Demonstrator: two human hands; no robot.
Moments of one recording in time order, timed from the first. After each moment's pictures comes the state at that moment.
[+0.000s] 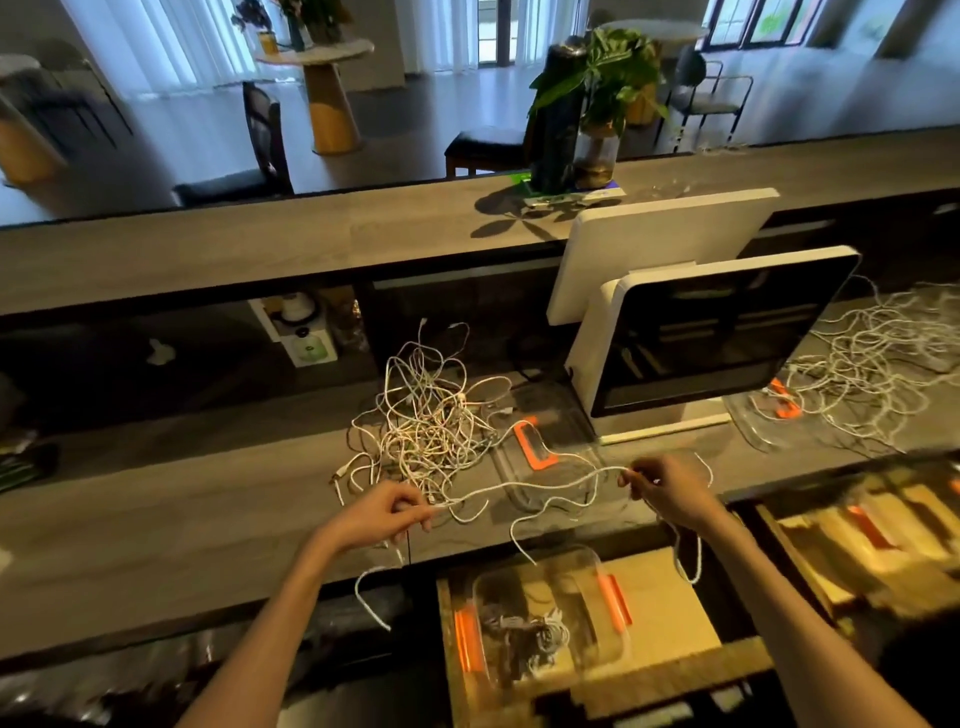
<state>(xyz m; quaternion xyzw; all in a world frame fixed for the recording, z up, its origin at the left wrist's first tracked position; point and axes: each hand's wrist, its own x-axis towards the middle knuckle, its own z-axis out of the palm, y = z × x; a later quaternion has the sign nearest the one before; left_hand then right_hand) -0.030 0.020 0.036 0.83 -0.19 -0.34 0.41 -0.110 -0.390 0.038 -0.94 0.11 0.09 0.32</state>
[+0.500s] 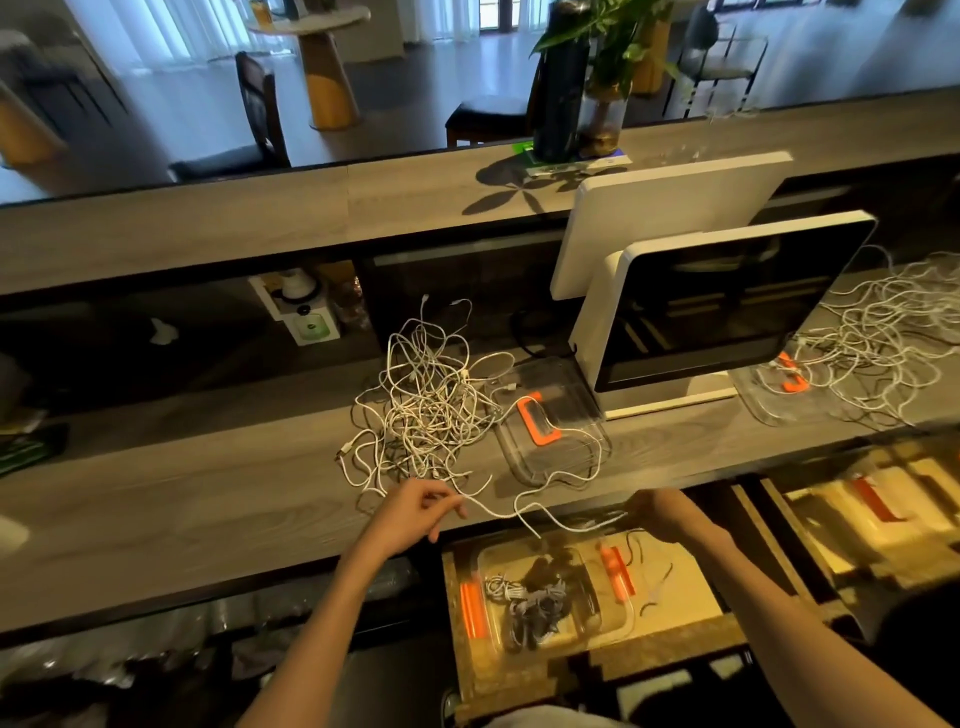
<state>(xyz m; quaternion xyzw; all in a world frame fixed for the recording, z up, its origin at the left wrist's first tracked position) -0.073 -0.010 0.013 0.86 -0.14 -0.26 0.42 -0.134 -0.399 -0.057 -0.94 0.12 0.26 0.17</state>
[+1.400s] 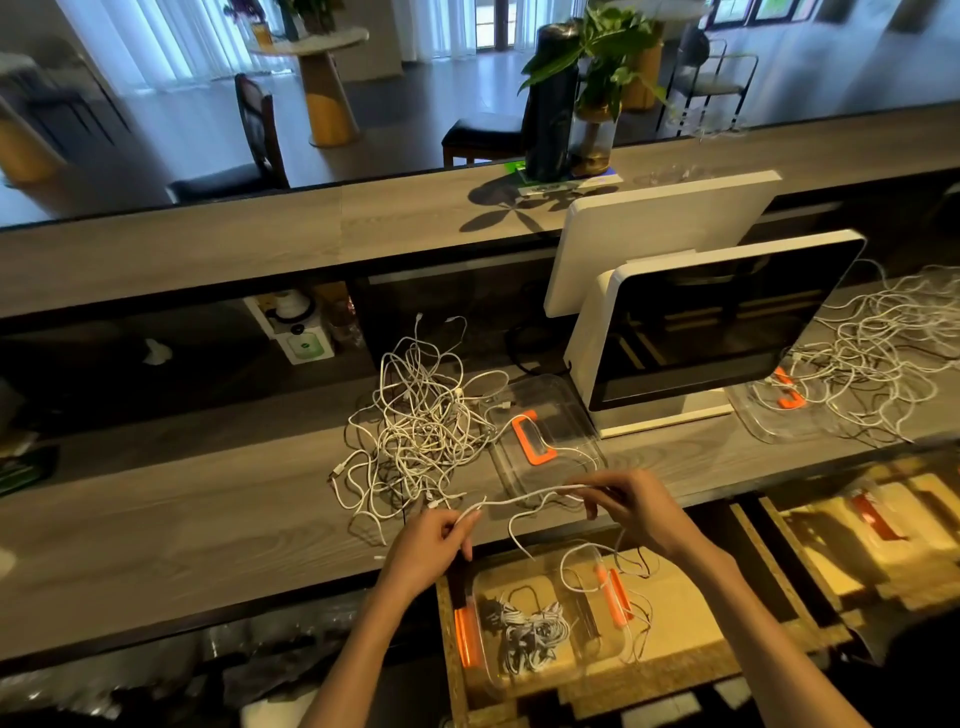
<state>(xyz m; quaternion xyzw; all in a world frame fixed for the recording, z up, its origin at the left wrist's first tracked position) -0.094 -0.047 0.018 0.89 -0.11 -0.20 0.39 -0.135 -0.350 0.043 -0.89 -0.04 0.08 0.44</state>
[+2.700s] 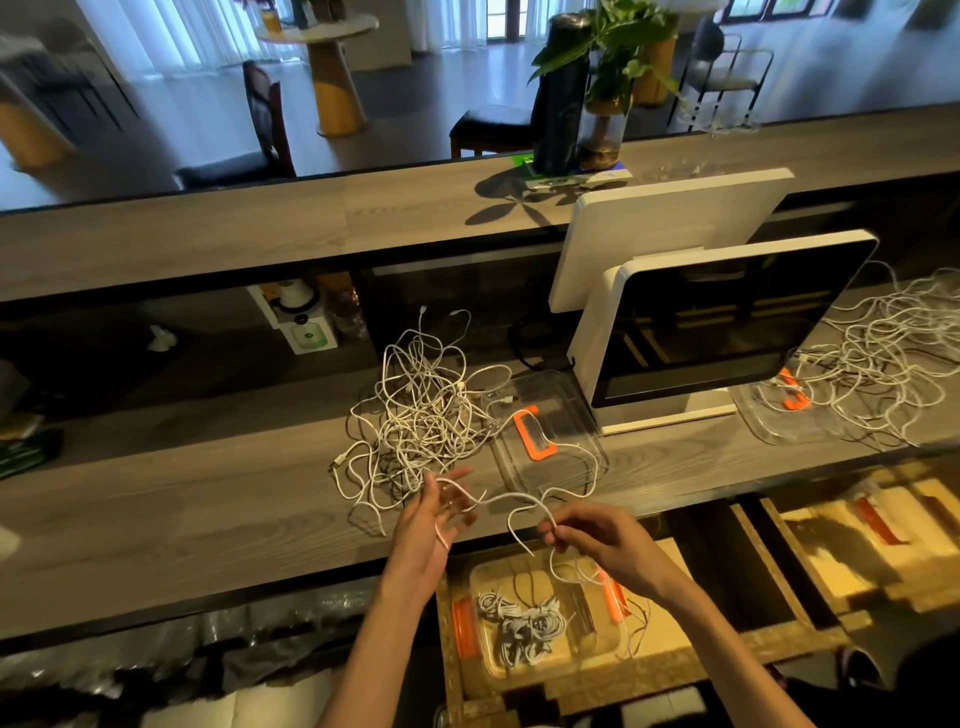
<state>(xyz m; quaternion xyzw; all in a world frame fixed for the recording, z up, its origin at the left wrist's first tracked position) -0.099 -0.070 0.027 0.48 0.18 -0.20 0.83 -0.164 -0.314 0.028 -0.78 -0.04 0.12 0.62</state>
